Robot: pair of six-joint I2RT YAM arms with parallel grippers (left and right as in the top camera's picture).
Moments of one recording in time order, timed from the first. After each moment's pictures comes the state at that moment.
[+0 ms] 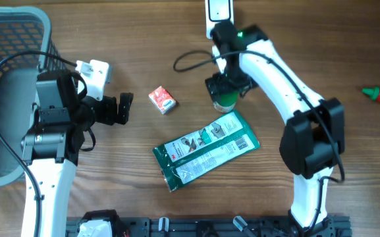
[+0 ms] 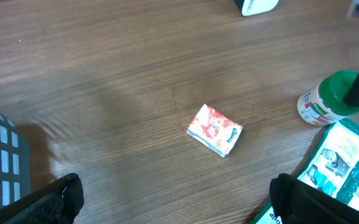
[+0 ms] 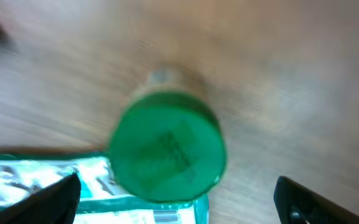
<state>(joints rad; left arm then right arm) 0.06 1.10 1.02 -0.71 0.29 0.21 0.44 2.12 1.92 -1.34 0.01 0.05</state>
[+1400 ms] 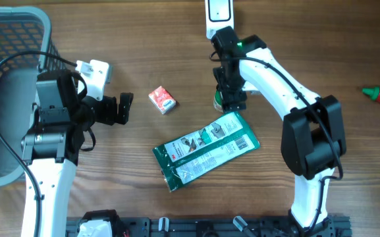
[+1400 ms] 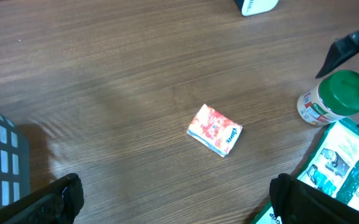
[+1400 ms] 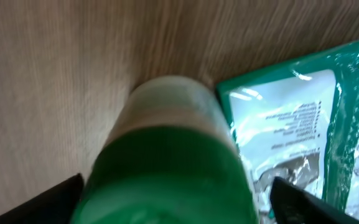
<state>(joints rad) 0.06 1.11 1.02 -0.71 0.29 0.21 0.43 2.11 1.69 -1.12 -0.07 1.79</state>
